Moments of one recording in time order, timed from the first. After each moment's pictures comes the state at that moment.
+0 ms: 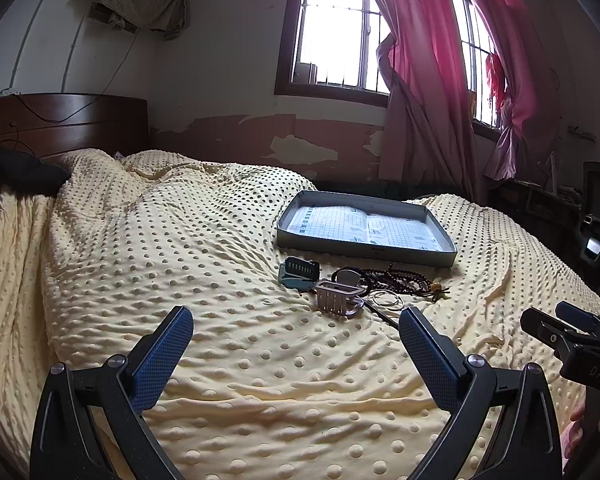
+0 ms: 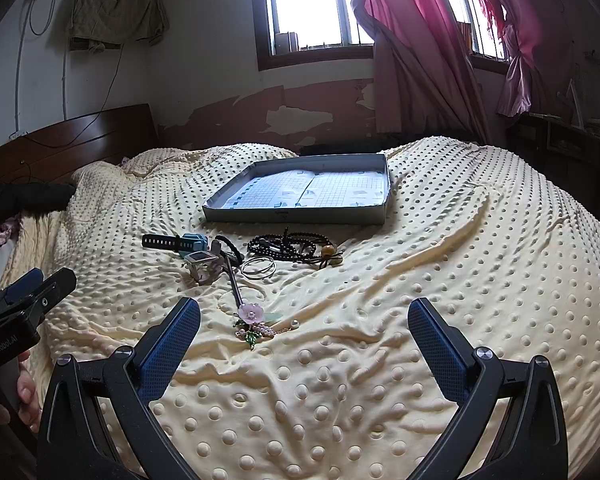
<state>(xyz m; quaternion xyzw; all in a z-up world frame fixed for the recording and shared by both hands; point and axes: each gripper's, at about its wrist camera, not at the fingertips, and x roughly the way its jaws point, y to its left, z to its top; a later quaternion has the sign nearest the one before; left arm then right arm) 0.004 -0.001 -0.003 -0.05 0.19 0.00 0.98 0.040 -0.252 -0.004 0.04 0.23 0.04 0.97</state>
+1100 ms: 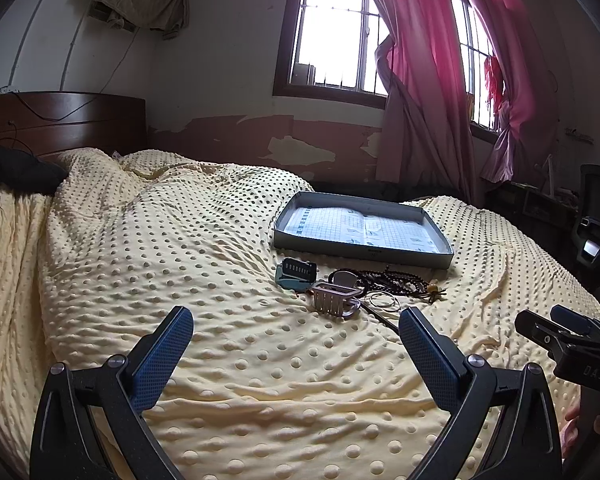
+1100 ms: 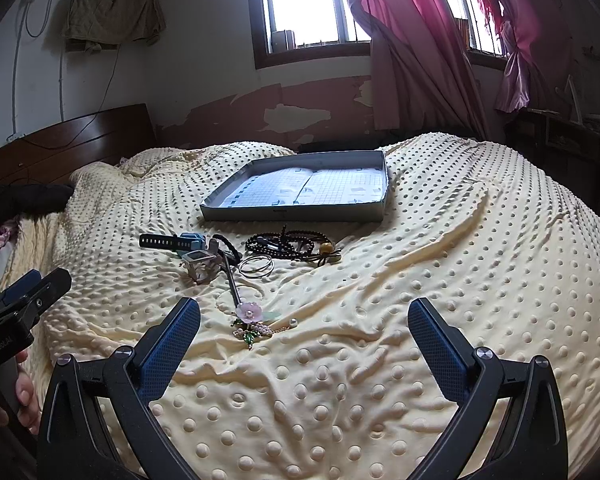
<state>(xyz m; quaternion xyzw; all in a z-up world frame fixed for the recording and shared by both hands) 0.000 -0.006 0.000 -0.05 0.19 0.00 0.98 0.042 -0.253 -0.004 0.04 0.24 0.04 0.97</state>
